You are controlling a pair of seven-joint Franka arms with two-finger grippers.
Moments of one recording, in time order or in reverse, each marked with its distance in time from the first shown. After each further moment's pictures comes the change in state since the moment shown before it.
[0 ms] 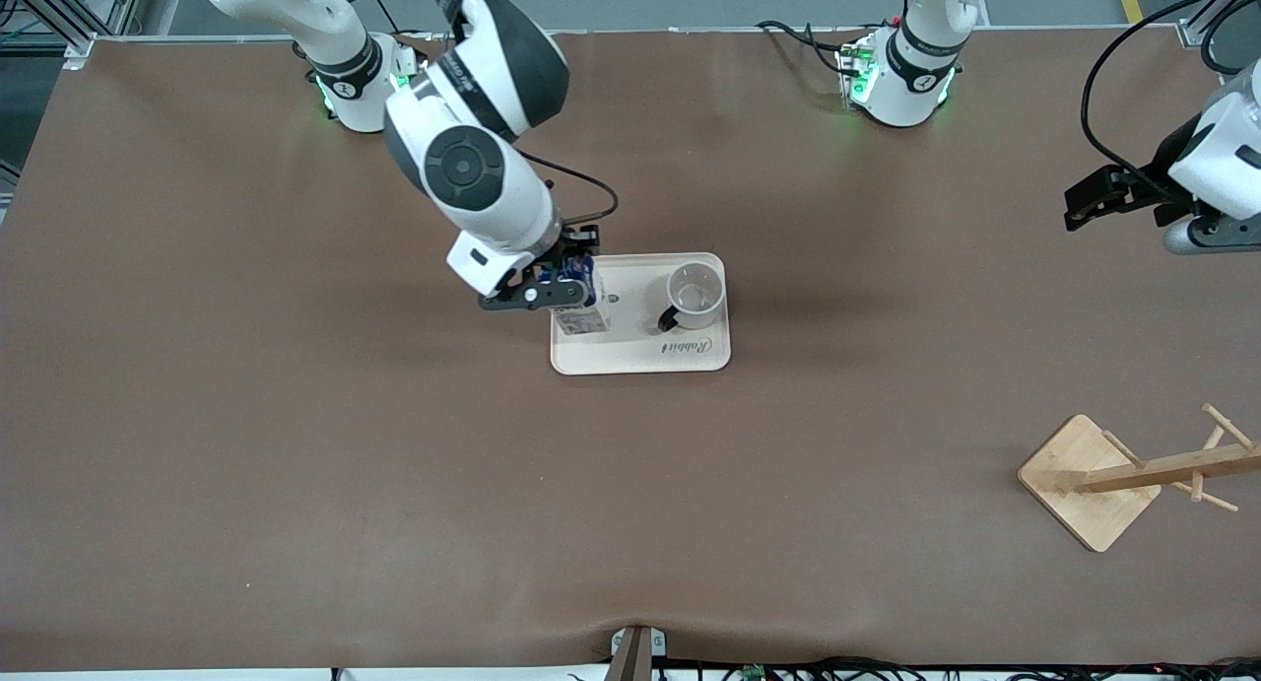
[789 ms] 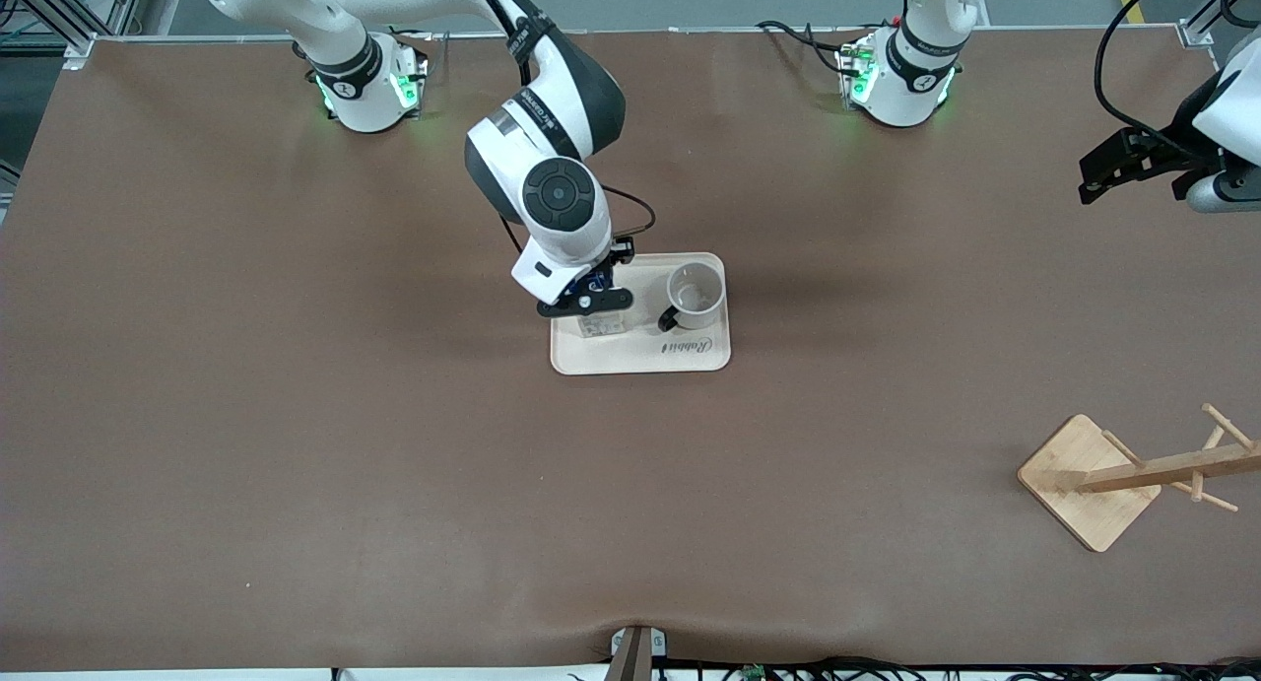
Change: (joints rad) left arm -0.002 -0.060 -0.001 -0.011 -0.002 -0.015 0.016; right arm 0.067 0.112 -0.006 0.013 -0.054 0.044 0.028
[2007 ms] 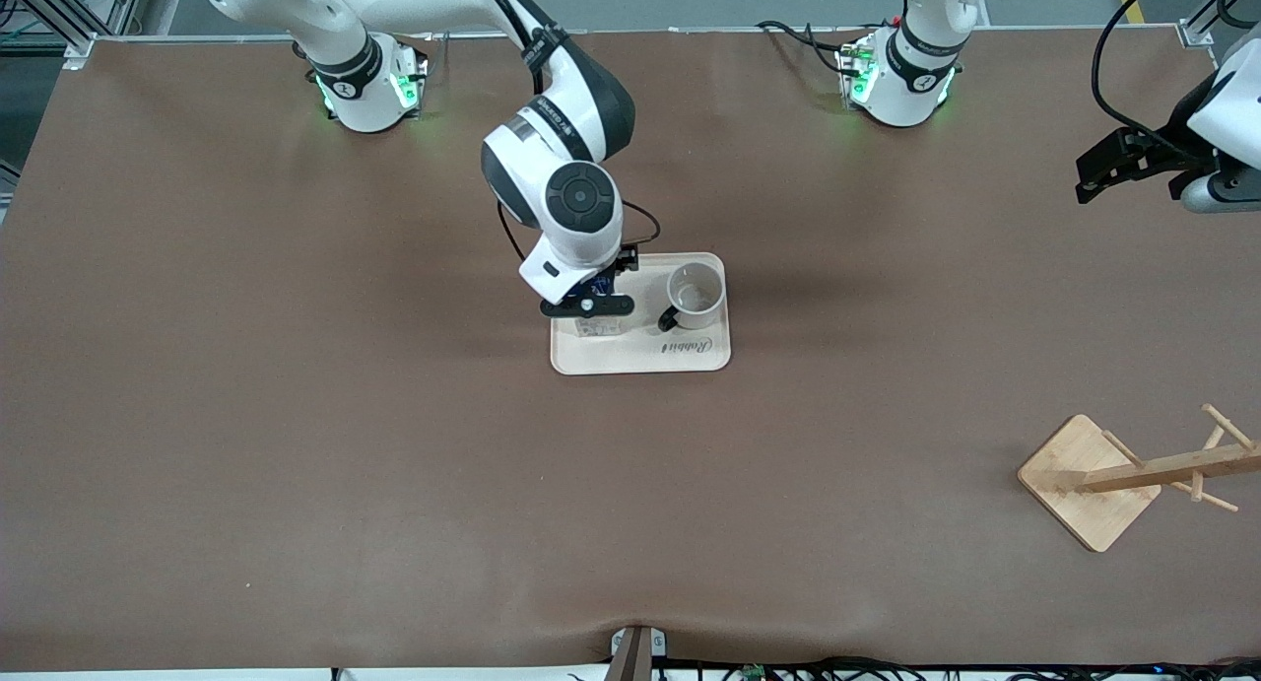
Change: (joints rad) left arm -0.003 0.000 -0.002 0.000 0.000 -0.002 0.000; right arm 0.035 0.036 -0.001 0.002 -0.066 0.020 0.100
